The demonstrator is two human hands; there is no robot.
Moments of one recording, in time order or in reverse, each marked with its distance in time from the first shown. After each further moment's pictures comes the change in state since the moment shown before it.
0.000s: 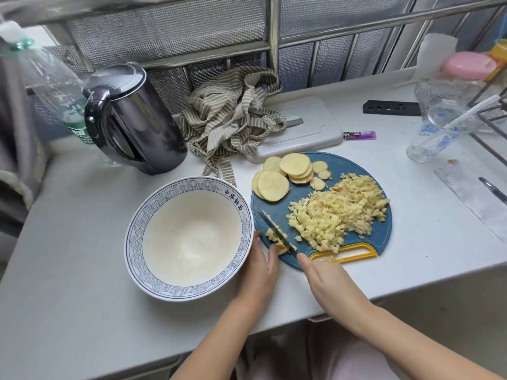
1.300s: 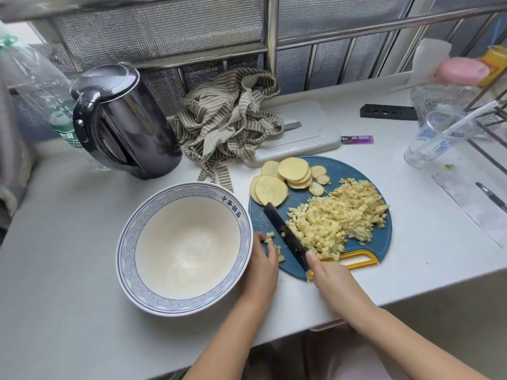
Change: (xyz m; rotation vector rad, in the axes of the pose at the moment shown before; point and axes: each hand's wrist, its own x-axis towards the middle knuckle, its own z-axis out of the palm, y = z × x) left_hand 0.018 0.019 0.002 -0.045 -0.016 -0.079; right_hand 0.022 0.016 0.002 0.039 0.006 0.177
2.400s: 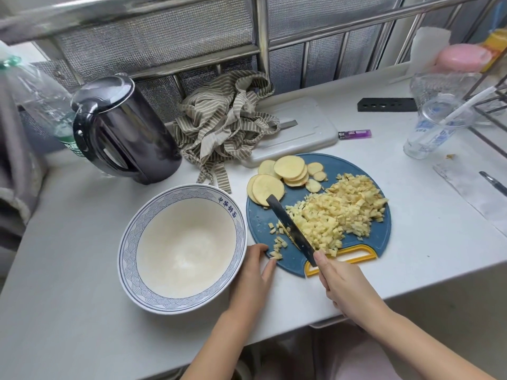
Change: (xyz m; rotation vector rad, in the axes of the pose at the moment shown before) left_hand -0.020 -0.024 -0.013 0.029 -0.118 0.103; right_hand -0.015 0.021 -0.010 0.345 0.011 -0.074
